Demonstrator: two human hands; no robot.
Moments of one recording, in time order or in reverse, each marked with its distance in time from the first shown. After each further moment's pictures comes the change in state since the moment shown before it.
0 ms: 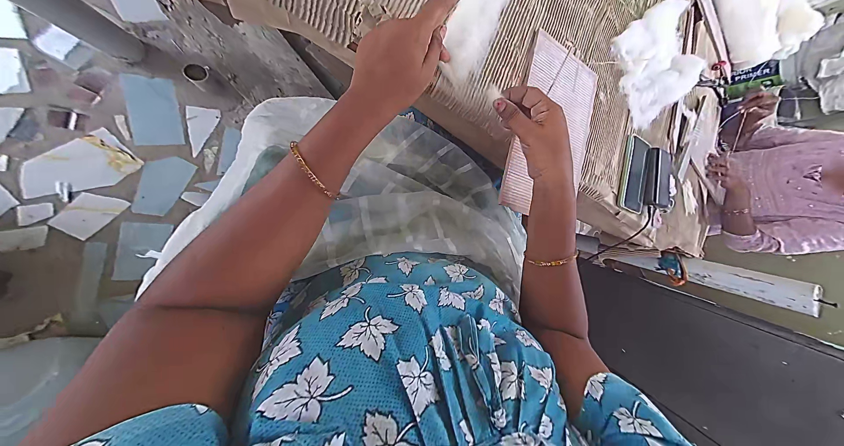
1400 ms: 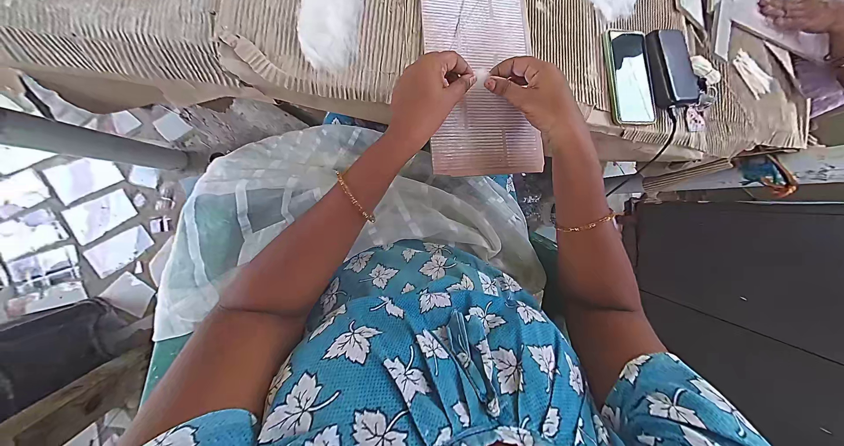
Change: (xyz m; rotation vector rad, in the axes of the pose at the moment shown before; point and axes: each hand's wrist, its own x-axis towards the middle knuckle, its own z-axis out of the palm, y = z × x) left_hand 0.005 0.115 0.125 -0.168 -0.207 0.057; right_hand -0.047 0.058 -0.111 -0.111 0.067 0.134
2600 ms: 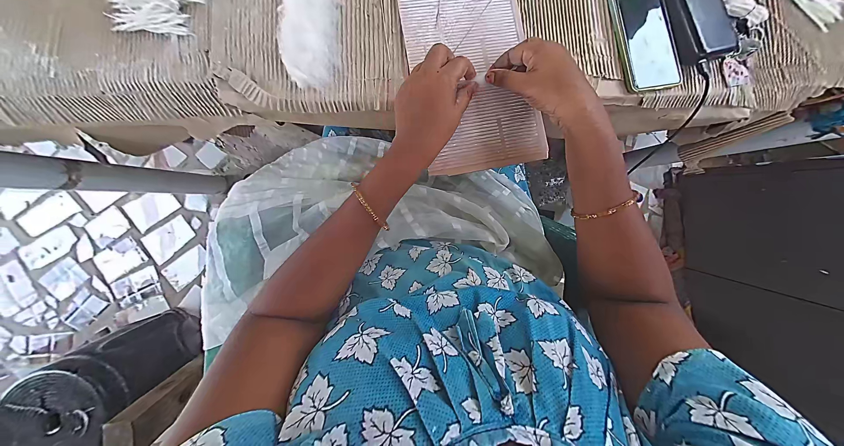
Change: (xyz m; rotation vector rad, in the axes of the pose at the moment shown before) left_hand -0.006 0.015 0.024 0.369 0.021 0.185; right_hand 0.000 0.004 -0.015 -0.154 -0.070 0.112
